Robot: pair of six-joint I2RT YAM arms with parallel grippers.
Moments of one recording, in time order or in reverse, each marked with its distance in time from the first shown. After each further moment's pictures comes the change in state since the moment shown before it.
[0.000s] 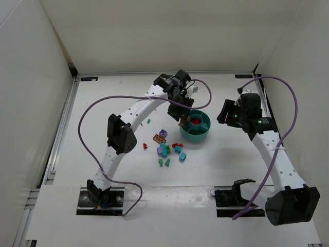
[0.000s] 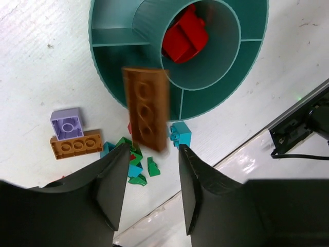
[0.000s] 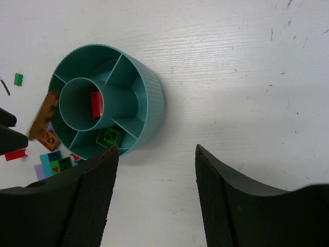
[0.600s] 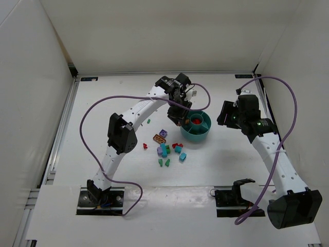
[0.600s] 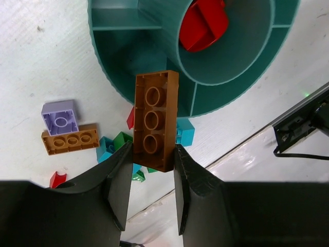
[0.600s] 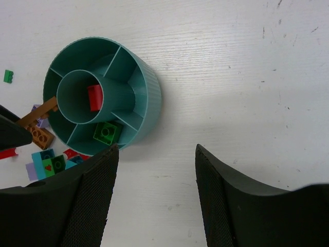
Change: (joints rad) left arm 0.000 0.011 -0.039 -0.002 0.008 -0.021; right arm 0.048 -0.029 0.000 -0.029 0.070 0.000
